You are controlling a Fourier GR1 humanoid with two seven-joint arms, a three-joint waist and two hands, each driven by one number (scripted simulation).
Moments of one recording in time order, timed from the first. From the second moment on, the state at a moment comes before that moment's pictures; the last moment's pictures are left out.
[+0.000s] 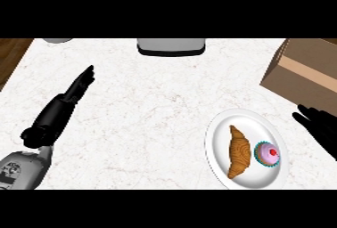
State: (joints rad) left arm -0.23 0.47 -0.22 -1.54 0.09 0.01 -0.08; right arm 0.15 -0.97 0.16 -2.23 0.40 0.13 0.34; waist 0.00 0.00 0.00
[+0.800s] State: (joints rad) left arm -0.25 0.43 -0.19 -1.49 0.06 -0.03 -0.10; right arm -0.19 -0.67 0.62 -2.24 0.54 0.46 0.97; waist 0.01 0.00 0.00
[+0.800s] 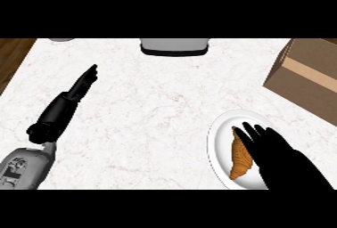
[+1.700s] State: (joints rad) left arm -0.23 0.40 -0.13 -1.52 0.02 -0.09 -0.09; right arm -0.23 -0.44 0.68 -1.97 0.80 0.52 0.95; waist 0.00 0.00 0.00
